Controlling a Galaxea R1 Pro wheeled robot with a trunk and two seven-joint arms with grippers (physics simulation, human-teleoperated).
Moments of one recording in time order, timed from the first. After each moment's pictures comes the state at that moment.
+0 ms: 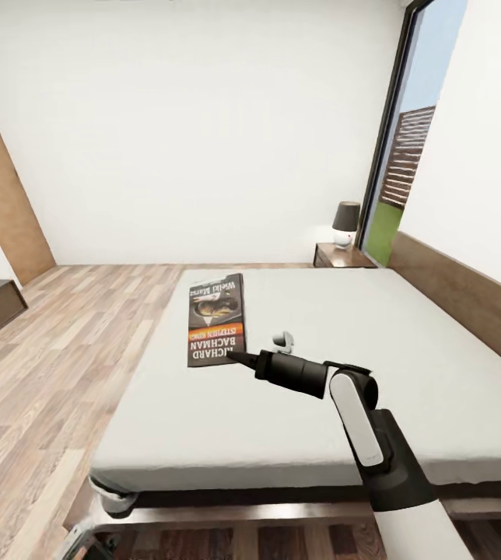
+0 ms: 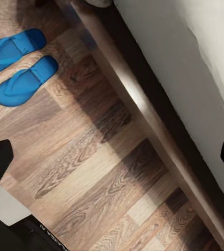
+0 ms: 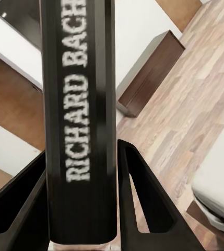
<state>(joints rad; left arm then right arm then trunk) 0.10 0.23 -0.11 -1.30 1.30 0.22 0.53 -0.56 0.11 0.16 -1.46 -0.66 0.94 0.49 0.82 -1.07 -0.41</state>
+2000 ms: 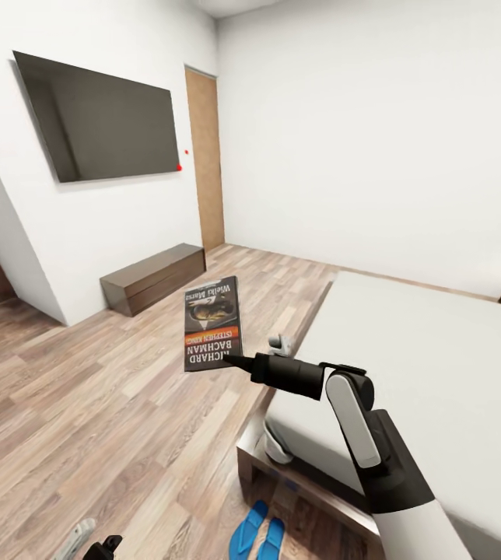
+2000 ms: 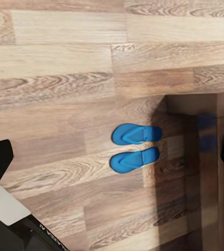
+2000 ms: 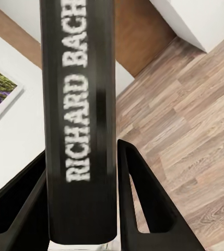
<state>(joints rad) 0.10 0.23 -0.11 -1.30 1.30 0.22 0.52 -0.56 0.11 0.19 -1.46 -0.66 0.94 0.46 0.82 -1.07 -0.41</state>
